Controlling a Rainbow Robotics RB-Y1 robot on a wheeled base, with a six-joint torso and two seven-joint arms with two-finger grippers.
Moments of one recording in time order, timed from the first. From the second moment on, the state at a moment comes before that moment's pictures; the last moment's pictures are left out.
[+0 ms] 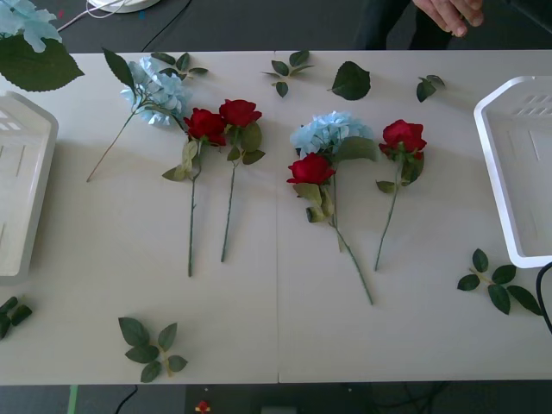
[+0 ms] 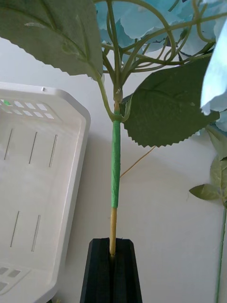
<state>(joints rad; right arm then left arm) -0.67 -0.73 0.04 -1.65 -1.06 0.47 2.17 -0.42 0.68 0.35 -2.20 0.53 1.84 -1.23</state>
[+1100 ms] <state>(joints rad) -0.55 -0.90 0.06 -1.66 -1.52 0.81 1.83 -0.44 0.84 0.43 -2.08 0.74 1.84 -1.30</state>
